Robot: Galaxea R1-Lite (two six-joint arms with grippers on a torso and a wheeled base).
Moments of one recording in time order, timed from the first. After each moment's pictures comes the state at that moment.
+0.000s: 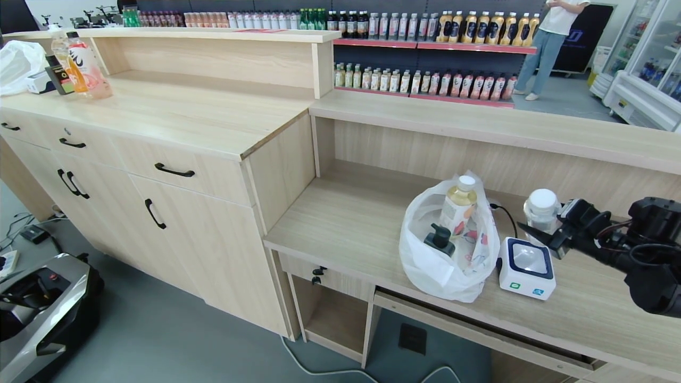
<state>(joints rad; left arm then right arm) 0.00 0.00 0.00 0.00 0.01 0.00 -0.29 2.12 -0.73 -1.32 0.73 -0.86</state>
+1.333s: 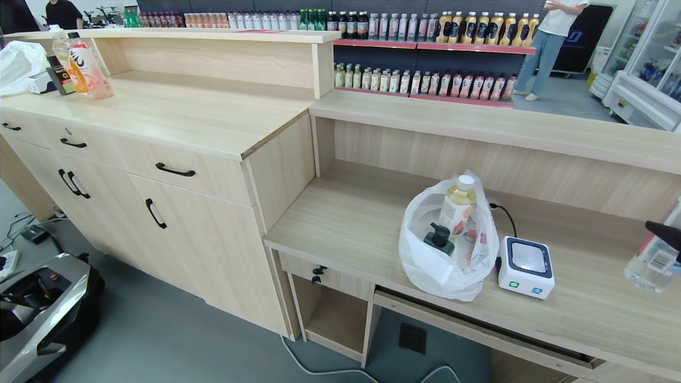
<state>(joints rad) 0.00 0.00 0.00 0.00 0.01 0.00 -0.60 1.55 -0.51 -0.86 0.48 -0.09</state>
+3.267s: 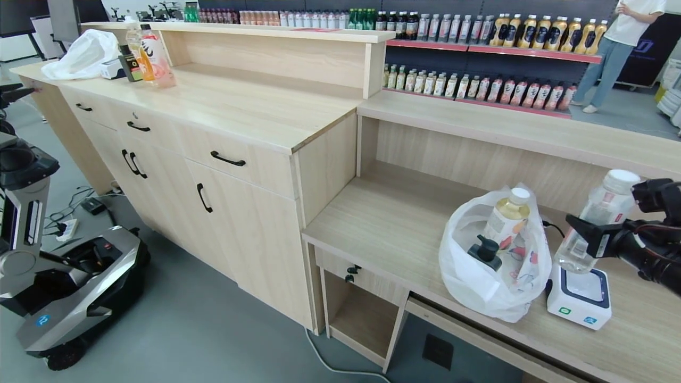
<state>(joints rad) 0.00 0.00 0.00 0.00 0.01 0.00 -0.27 1.78 -0.44 -1.26 0.26 -0.16</state>
